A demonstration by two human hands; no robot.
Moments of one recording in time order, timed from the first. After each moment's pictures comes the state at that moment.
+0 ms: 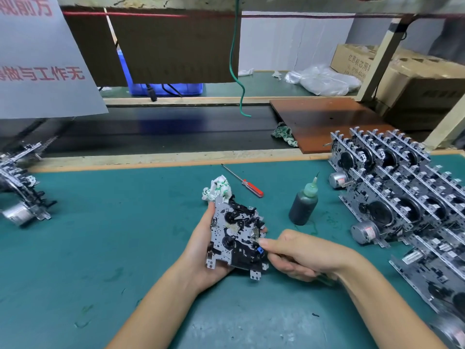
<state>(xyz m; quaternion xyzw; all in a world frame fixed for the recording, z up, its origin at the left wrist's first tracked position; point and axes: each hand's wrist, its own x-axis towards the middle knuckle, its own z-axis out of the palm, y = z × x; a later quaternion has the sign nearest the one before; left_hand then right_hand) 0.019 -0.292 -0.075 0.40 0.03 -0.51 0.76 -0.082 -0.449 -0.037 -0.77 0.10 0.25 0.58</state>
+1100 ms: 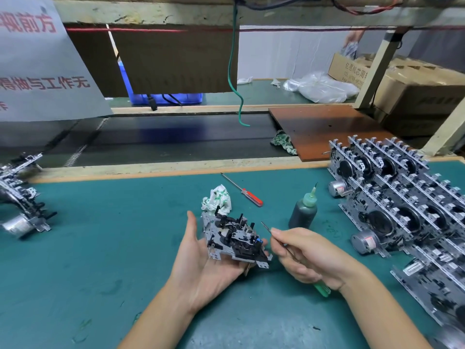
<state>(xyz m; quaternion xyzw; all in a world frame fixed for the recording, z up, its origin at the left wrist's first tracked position) 0.009 -0.280 -0.062 0.26 0.07 -0.49 0.83 -0.083 -0.458 -0.038 -0.64 0.11 0.15 0.75</state>
